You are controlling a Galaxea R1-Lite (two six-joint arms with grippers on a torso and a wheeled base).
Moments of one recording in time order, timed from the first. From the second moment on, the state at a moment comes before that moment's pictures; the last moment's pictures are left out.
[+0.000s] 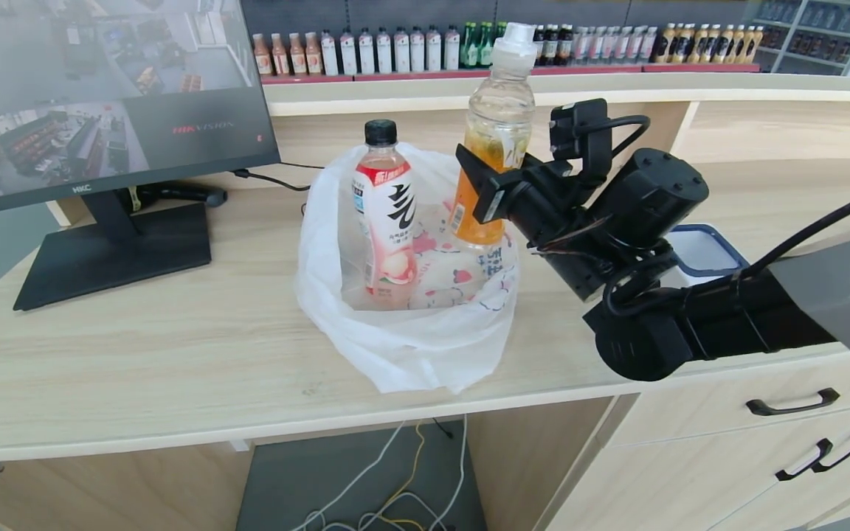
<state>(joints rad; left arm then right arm) 0.00 0.00 0.00 0.00 0.00 0.00 0.57 2.09 -1.30 -1.28 0.01 -0.07</state>
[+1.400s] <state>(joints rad) 0.00 0.00 0.00 0.00 0.00 0.02 0.58 2.19 -1.26 -1.37 0.02 -0.07</state>
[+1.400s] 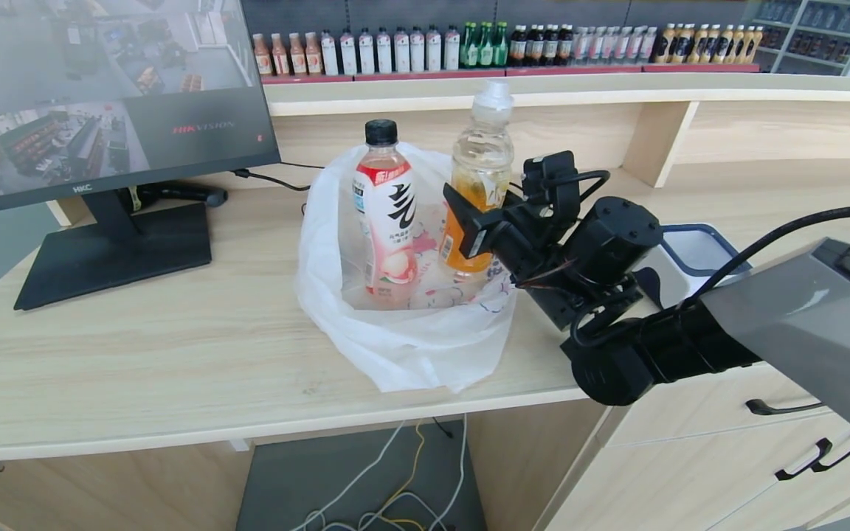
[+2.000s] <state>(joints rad) 0.00 0.00 0.00 0.00 0.00 0.02 0.58 2.19 -1.21 -1.39 0.02 -0.07</state>
